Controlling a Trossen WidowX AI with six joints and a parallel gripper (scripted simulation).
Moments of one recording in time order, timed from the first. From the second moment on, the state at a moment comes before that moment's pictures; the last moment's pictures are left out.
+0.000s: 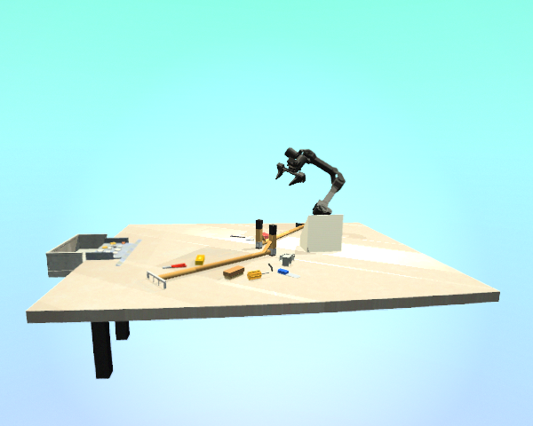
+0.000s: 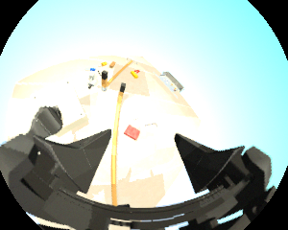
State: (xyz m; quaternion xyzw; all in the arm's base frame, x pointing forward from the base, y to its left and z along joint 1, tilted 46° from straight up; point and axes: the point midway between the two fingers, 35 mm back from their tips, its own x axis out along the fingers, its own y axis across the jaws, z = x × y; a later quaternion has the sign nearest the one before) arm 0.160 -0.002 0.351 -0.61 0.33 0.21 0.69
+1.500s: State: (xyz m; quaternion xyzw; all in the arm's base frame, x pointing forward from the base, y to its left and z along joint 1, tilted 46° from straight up) arm 0.063 -0.050 0.392 -0.39 0.30 -0.12 0.86
